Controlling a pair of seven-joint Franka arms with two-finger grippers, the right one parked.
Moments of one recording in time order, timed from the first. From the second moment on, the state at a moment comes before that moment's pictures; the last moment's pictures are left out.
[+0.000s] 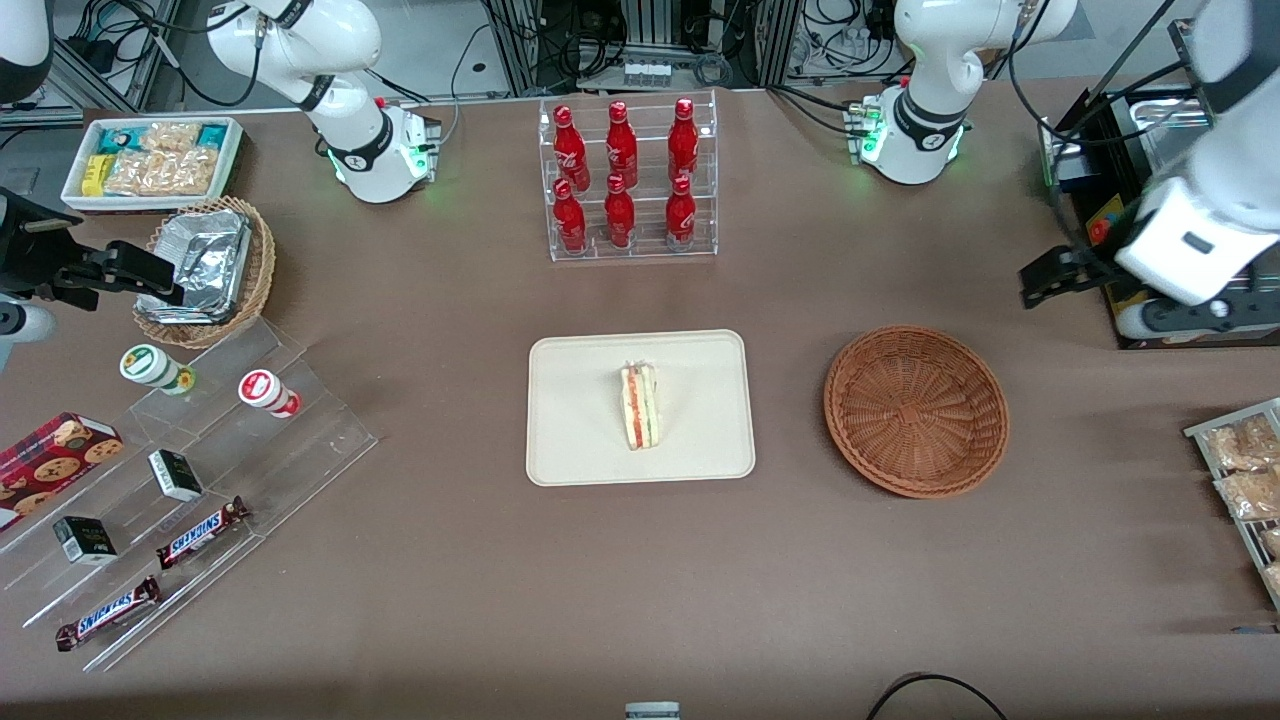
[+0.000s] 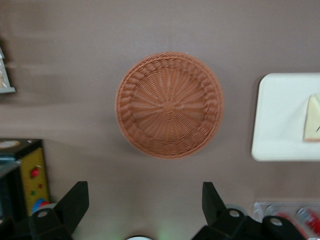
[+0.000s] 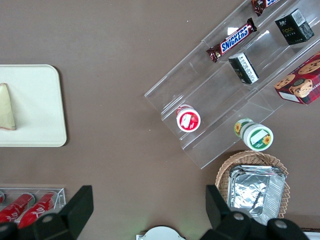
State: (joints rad) arm 0.05 0.02 -0.12 -1.57 -0.01 1.50 -0.07
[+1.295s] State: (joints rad) arm -0.09 0.05 0.00 -1.47 -0.01 1.49 -0.03
